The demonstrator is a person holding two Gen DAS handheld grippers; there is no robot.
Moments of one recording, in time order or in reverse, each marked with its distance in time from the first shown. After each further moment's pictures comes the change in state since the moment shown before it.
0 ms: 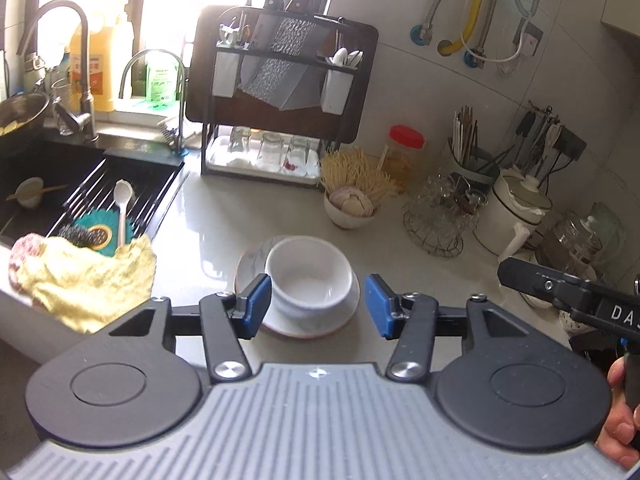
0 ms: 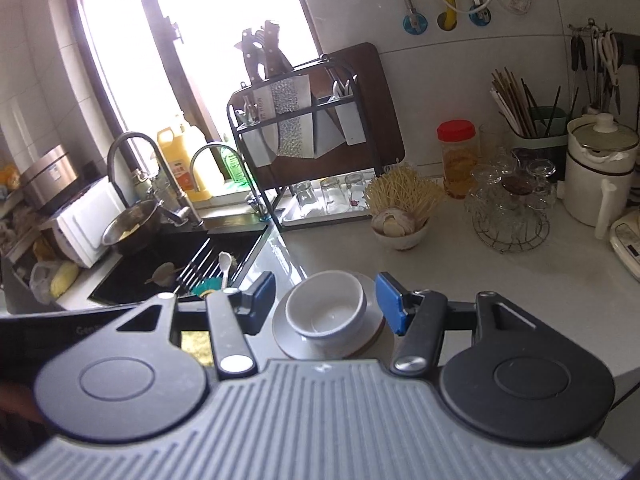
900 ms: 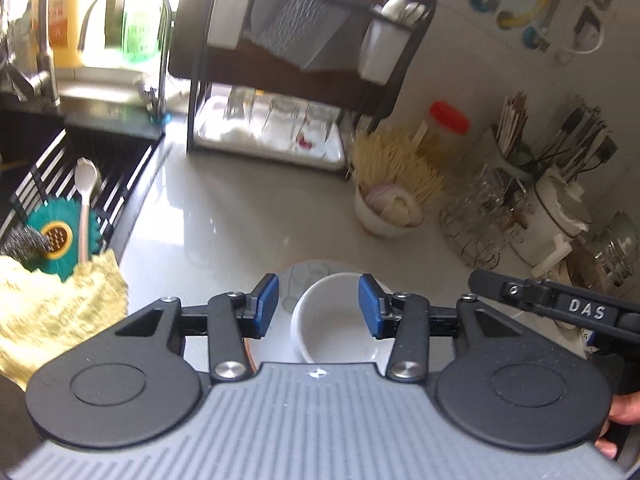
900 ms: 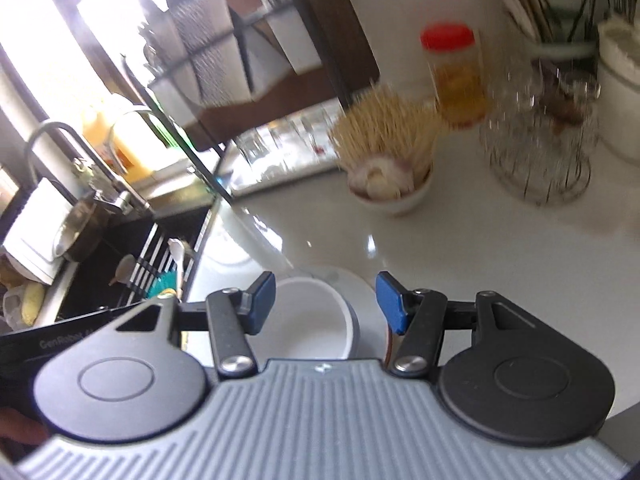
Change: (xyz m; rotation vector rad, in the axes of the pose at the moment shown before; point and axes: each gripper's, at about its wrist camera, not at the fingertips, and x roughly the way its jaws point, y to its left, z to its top) left arm 0.170 0.075 0.080 -0.048 0.142 -0.052; right arm 0.179 -0.032 0.039 0.161 0.184 -0.065
